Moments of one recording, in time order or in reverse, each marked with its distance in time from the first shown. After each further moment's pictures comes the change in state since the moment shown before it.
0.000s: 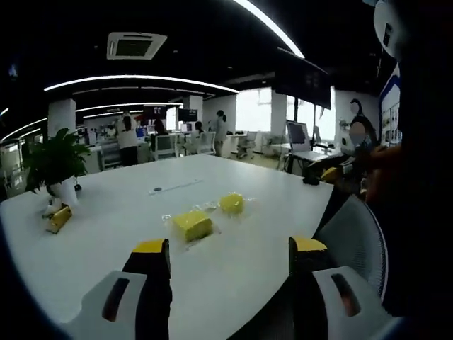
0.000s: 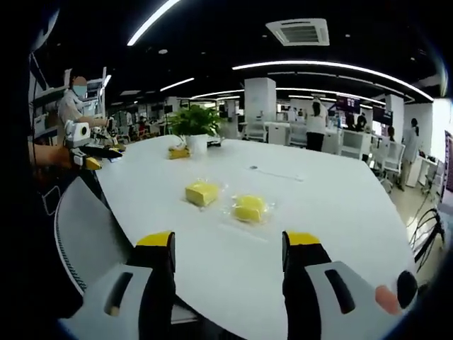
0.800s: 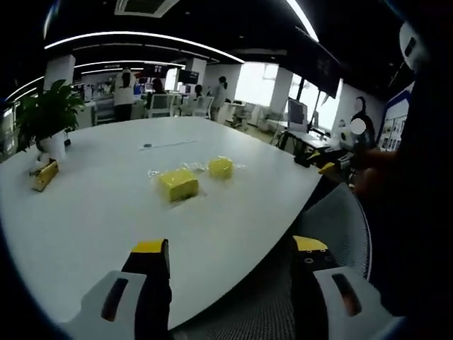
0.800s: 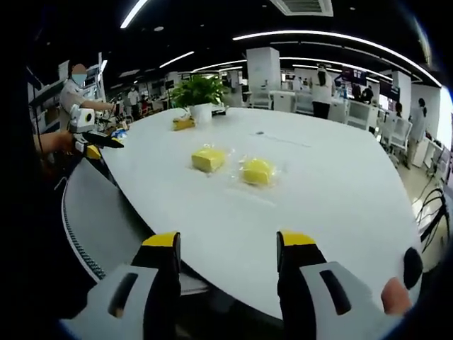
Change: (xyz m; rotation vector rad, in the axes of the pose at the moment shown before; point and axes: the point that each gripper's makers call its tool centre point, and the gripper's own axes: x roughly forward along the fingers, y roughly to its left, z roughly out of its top) left arm -0.007 -0.007 -0.028 -0.143 0.171 -0.049; right arm -0.007 0.006 -0.042 0.038 0.172 0.036
